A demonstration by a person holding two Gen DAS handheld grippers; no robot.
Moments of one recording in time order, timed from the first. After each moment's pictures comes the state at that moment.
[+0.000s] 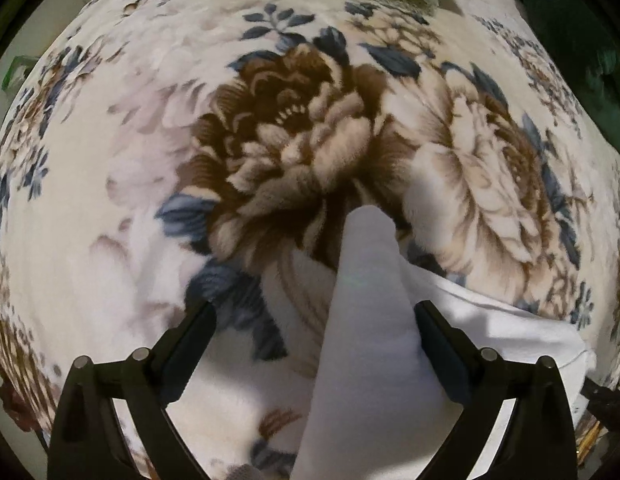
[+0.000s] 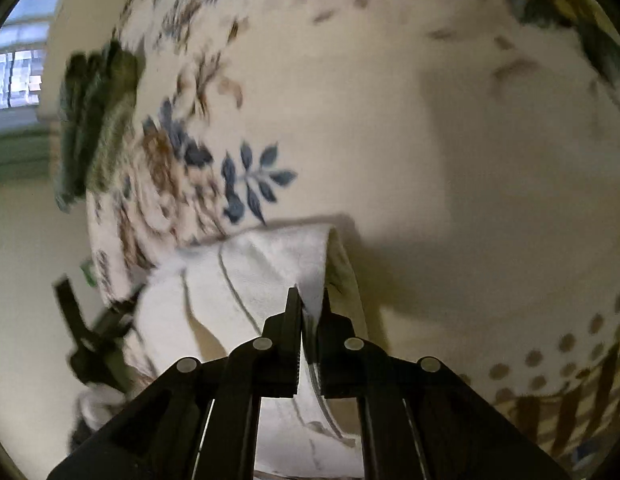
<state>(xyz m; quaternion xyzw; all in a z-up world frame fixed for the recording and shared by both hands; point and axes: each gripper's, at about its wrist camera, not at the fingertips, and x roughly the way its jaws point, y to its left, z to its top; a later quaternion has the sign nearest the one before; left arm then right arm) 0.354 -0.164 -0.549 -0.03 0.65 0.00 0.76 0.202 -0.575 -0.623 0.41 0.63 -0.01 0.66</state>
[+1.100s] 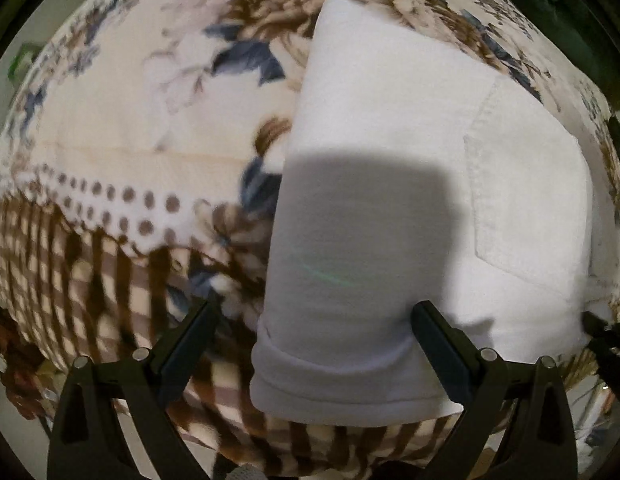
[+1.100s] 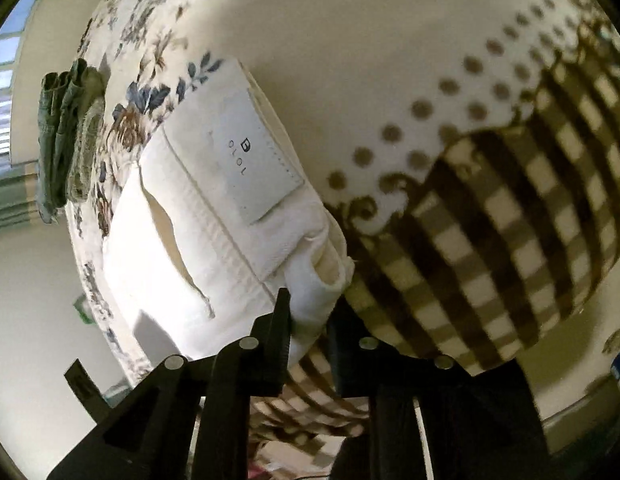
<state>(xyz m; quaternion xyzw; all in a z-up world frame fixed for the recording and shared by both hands) 0.186 -0.189 -0.552 -0.02 0.68 -0.01 0.74 0.072 -0.525 -0.612 0.45 0.62 -0.11 0.64</state>
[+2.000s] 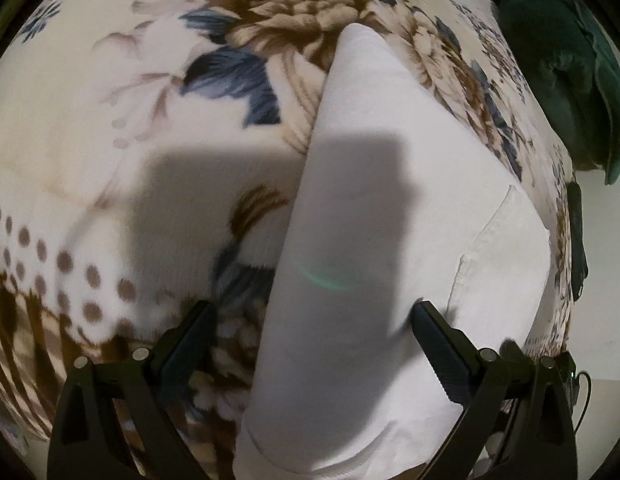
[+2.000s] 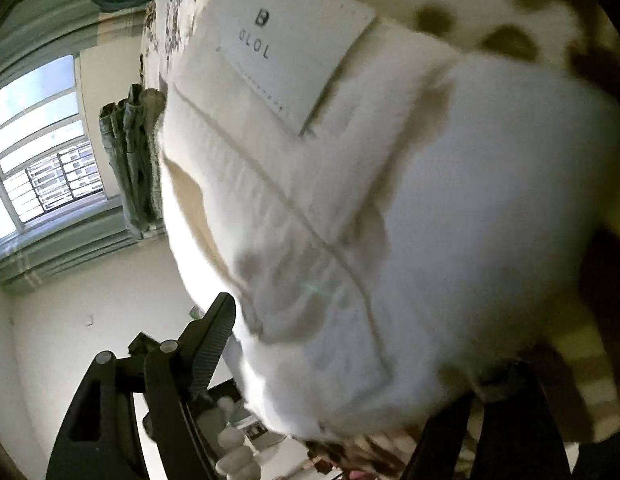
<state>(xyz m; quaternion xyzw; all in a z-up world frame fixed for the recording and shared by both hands) 0.238 -0.163 -0.560 -0.16 0.68 -0.08 0.71 0.087 -0.470 -0.698 0.64 0.48 0.02 0.60</state>
